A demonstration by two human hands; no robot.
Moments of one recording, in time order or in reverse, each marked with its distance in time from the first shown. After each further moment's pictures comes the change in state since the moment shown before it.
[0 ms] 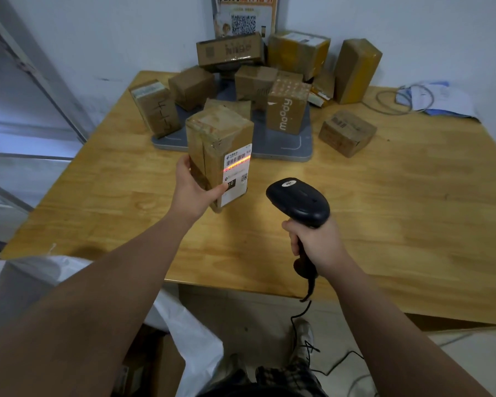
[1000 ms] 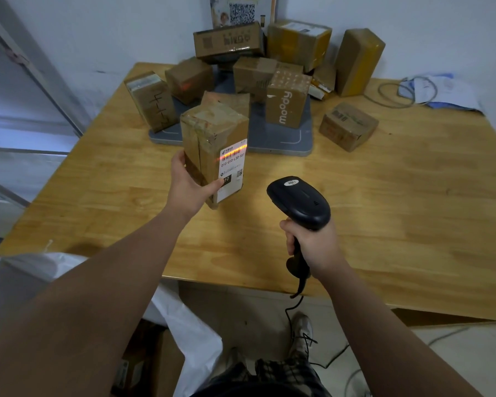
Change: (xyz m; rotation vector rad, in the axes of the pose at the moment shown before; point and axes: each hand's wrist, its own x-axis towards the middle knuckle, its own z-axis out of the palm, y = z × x) left_hand 0.005 -0.009 0.000 -0.009 0.007 -0.041; right_hand -0.002 0.014 0.007 0.136 0.025 -0.066
